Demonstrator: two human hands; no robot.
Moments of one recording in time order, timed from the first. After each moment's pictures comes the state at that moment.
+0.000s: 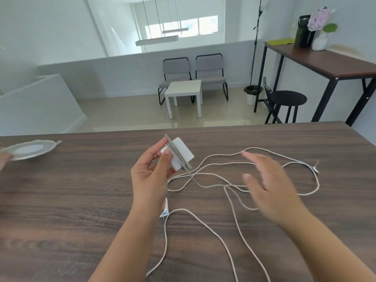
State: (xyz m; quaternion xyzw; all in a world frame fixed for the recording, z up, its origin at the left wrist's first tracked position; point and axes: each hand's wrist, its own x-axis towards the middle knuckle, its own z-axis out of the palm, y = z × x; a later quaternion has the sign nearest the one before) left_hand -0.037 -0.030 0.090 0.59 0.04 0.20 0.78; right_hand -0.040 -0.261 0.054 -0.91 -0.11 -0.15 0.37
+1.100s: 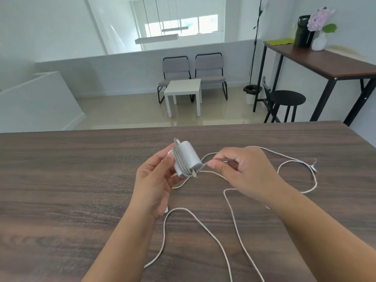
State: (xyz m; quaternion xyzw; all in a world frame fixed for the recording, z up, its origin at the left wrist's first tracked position) left_hand -0.046 -0.025 0.087 0.54 0.02 0.05 0.84; right_hand -0.026 -0.227 0.096 -0.86 -0.24 -0.14 0.42
